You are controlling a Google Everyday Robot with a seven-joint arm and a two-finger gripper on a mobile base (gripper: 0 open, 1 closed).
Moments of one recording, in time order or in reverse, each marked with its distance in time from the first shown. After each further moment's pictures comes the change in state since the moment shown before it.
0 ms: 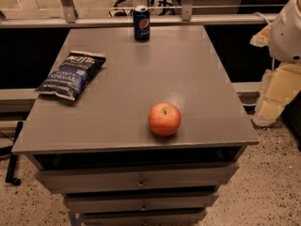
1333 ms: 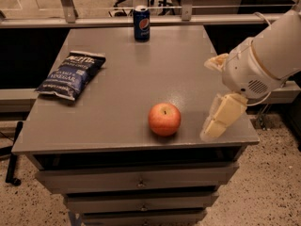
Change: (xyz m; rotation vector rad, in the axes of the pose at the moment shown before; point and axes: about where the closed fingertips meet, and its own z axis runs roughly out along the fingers) arm -0.071 0.025 0.072 -0.067 -0.332 -0.013
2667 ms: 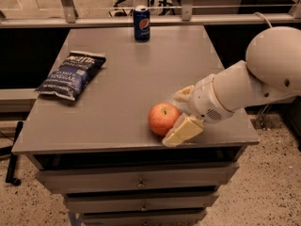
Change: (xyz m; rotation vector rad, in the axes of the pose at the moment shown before) arm -0.014 0.015 0.095 -0.054 -0.153 0.074
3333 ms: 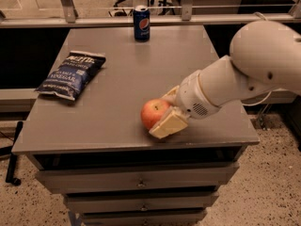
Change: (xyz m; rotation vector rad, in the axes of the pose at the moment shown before) arm -0.027 0.006 0.012 -0.040 -0.019 0.043
